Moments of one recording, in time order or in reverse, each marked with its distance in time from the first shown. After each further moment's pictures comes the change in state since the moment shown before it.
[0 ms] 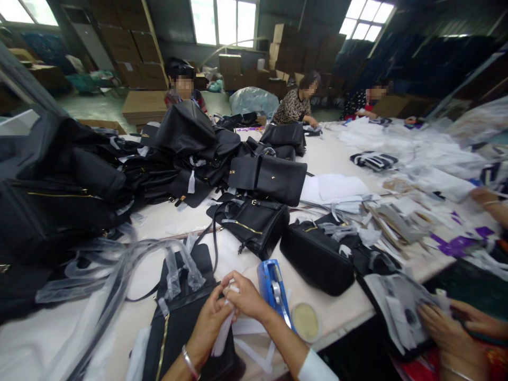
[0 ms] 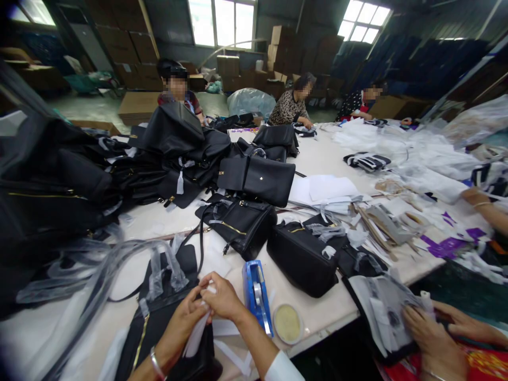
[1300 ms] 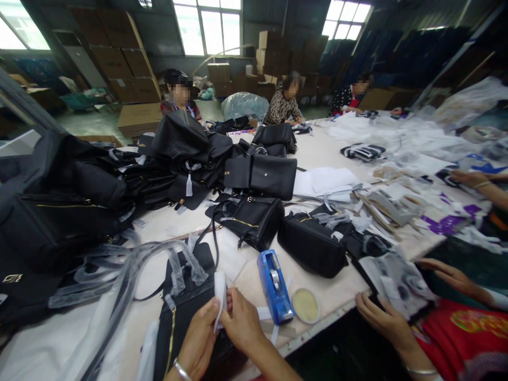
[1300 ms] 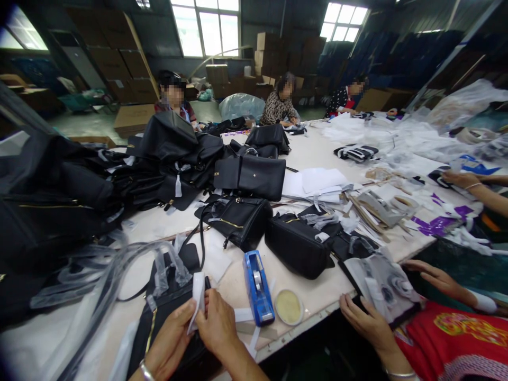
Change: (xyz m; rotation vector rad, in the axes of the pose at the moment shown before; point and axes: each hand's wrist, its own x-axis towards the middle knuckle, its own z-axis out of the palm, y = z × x) left_hand -0.050 0.004 -0.003 -0.171 0.103 -0.099; right_hand -0.063 0.016 0.060 -0.515 0.415 -0.139
